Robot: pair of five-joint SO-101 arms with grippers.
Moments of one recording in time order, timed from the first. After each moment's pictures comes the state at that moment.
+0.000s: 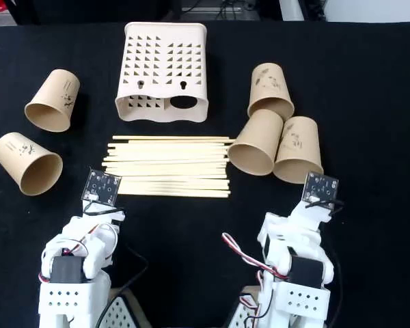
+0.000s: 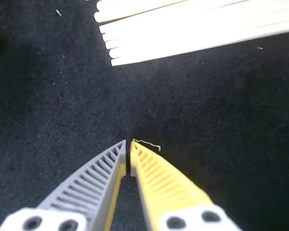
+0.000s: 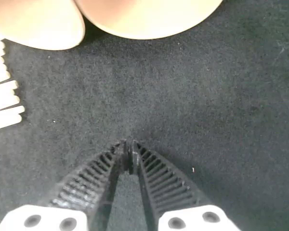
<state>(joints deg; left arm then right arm) -5.2 -101.2 96.6 71.6 -14.6 11.5 -103.1 97.0 73.8 -10.3</state>
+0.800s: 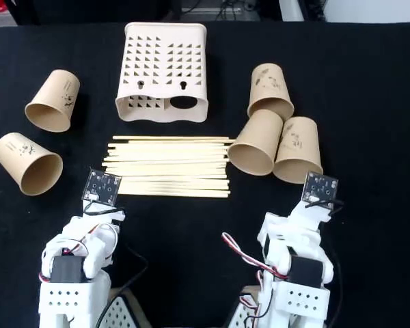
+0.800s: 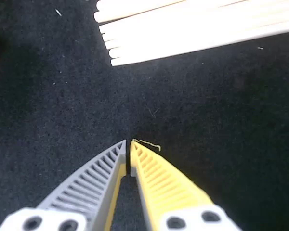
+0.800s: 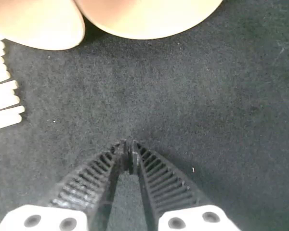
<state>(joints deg) -5.2 -101.2 96.6 71.6 -14.6 11.5 -103.1 97.0 73.8 -10.3</state>
